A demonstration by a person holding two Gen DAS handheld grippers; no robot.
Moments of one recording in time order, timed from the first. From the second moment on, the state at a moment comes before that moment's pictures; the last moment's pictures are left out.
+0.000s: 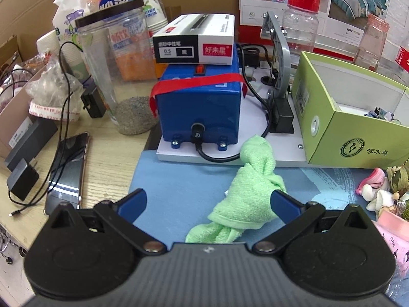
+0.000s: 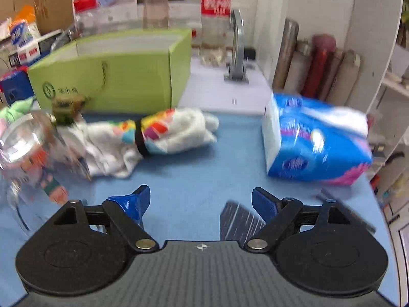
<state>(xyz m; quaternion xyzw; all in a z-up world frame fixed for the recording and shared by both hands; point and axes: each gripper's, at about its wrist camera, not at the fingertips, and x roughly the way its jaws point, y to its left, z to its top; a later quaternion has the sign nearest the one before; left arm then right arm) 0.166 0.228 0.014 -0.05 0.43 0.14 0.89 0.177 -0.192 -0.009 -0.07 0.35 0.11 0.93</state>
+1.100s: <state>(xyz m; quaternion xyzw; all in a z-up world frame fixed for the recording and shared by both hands) 0.155 0.223 0.015 -0.06 0.43 0.13 0.89 0.158 -0.218 -0.018 -0.08 0.37 0.13 0.91</state>
